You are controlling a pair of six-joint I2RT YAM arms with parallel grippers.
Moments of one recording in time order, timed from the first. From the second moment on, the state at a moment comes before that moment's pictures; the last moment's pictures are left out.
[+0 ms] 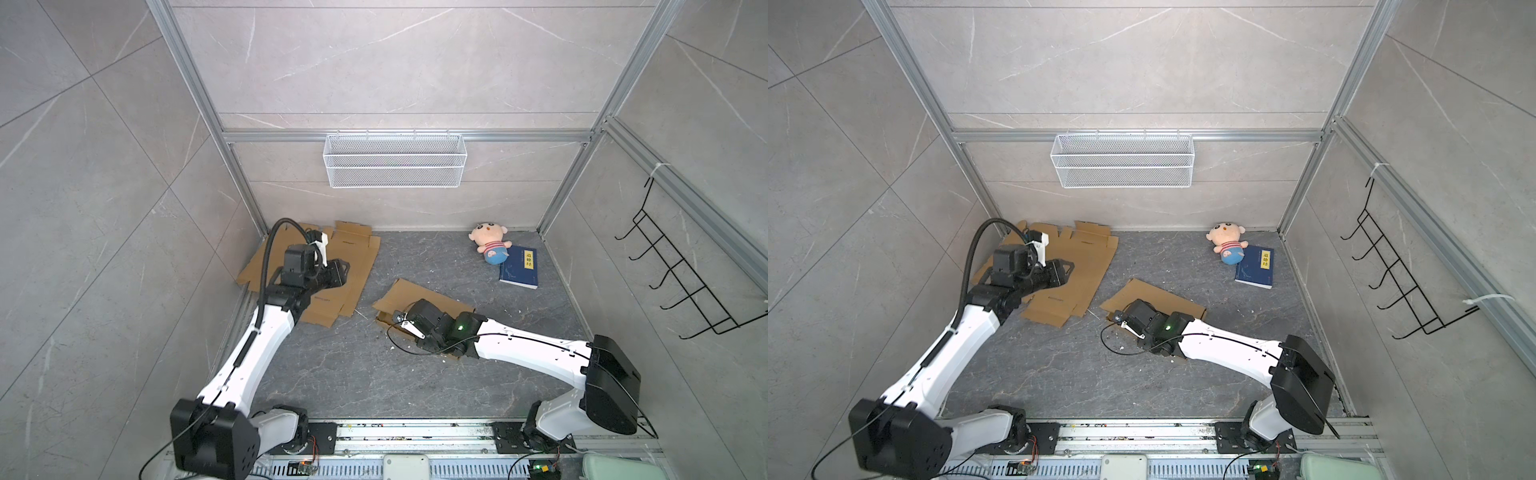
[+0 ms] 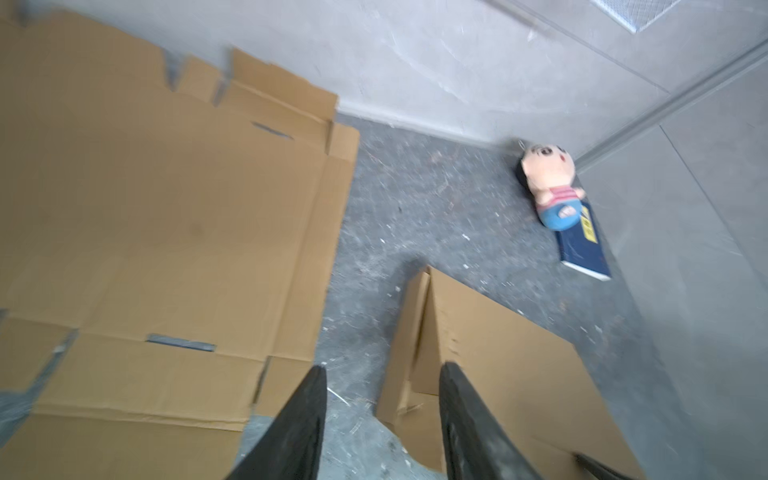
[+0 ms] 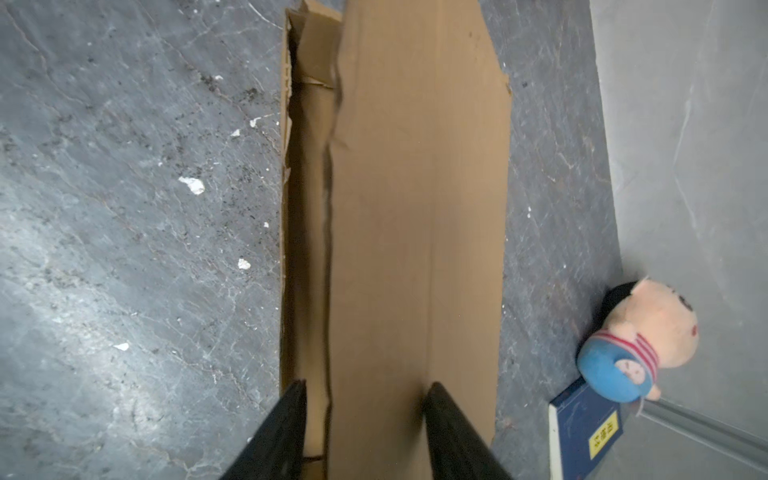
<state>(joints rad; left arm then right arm) -0.22 1.30 1.15 -0.44 0.30 -0.35 0.98 1.52 1.08 -0.62 0.39 -0.34</state>
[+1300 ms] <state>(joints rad) -0.35 1.87 1.26 -0.63 0.58 -0.20 0.32 1.33 0.75 -0.57 -0.24 0.60</state>
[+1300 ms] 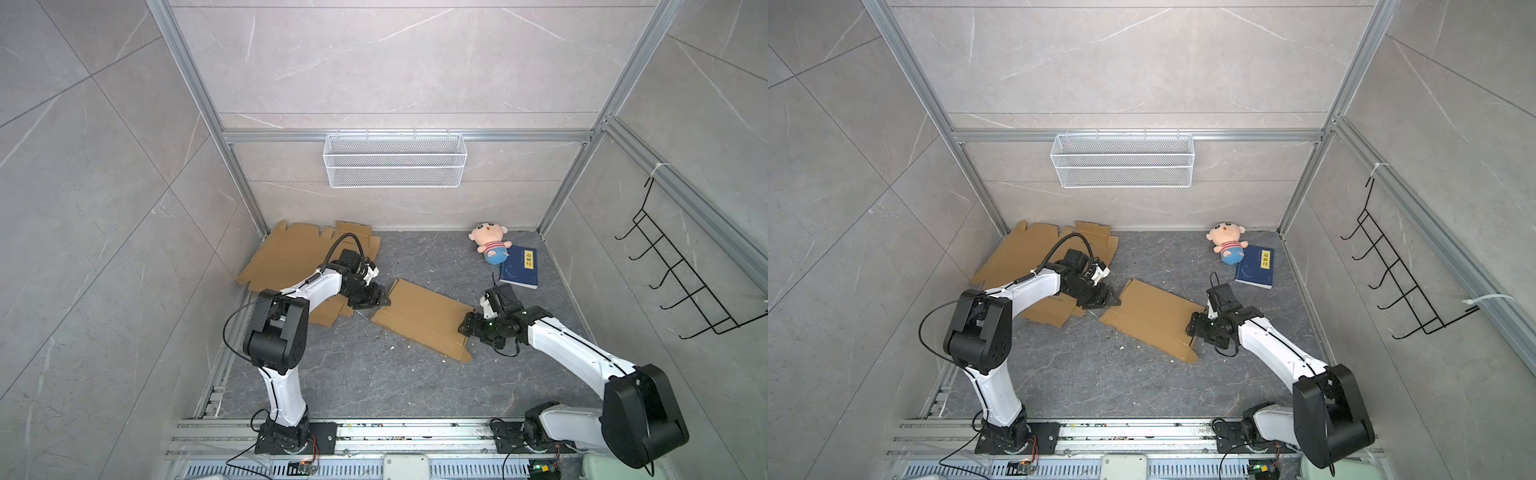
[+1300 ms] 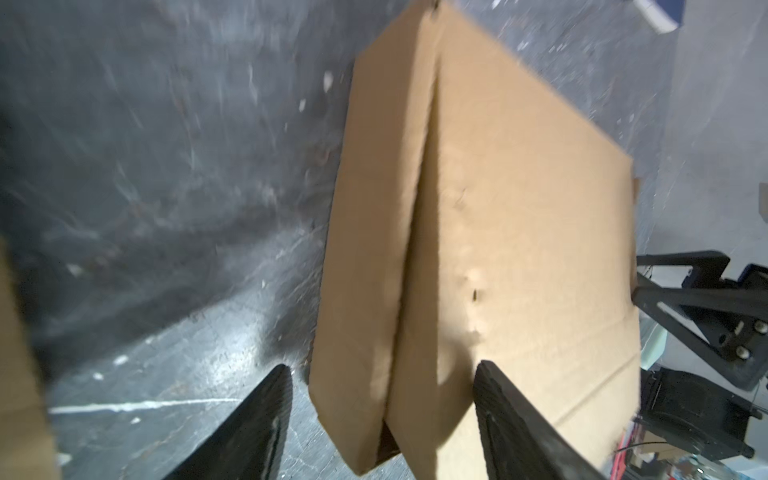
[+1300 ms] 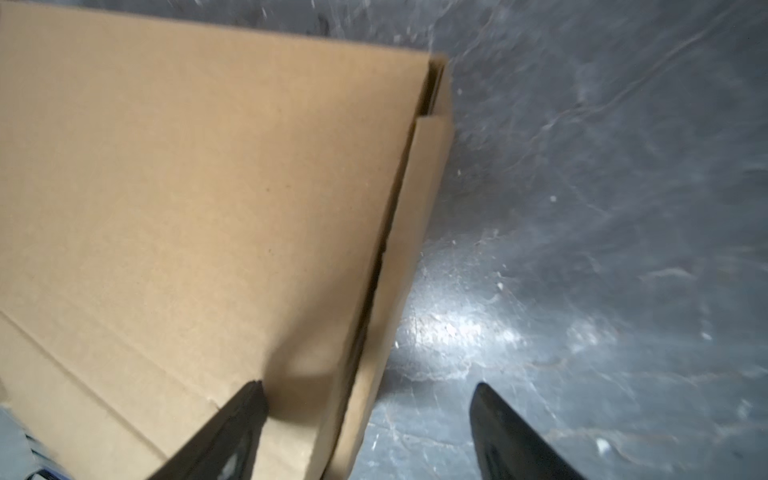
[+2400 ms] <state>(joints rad) -0.36 1.81 1.14 -0.36 0.48 -0.37 0.22 1.59 0.90 -0.50 -0.38 0.43</state>
